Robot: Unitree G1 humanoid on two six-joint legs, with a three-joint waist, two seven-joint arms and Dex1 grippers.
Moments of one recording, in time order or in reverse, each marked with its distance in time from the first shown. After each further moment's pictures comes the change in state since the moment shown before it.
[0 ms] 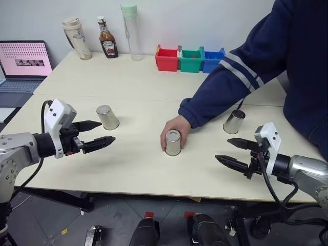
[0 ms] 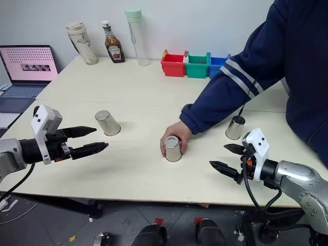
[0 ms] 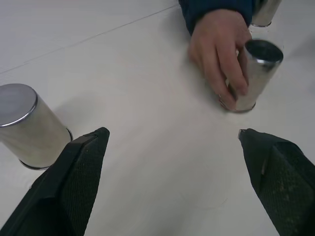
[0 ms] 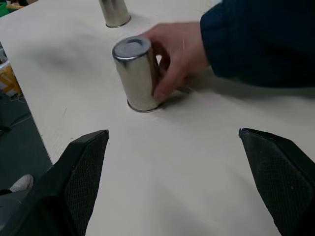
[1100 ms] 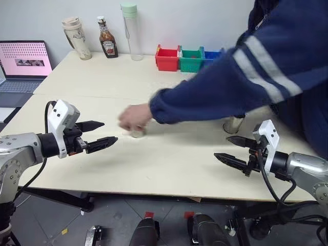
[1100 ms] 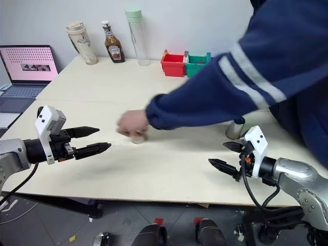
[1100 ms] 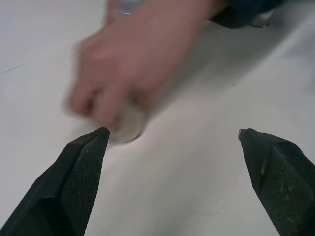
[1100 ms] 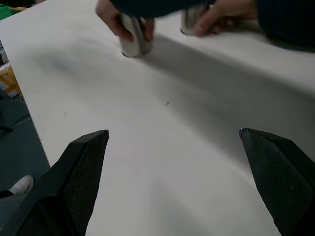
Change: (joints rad) left arm -0.005 -0.011 -0.015 -0.005 0.004 -0.002 0.010; right arm -0.036 0.002 0.024 0.021 -0.003 -0.006 -0.001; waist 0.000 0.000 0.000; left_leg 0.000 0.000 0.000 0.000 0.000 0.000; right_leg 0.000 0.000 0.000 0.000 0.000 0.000
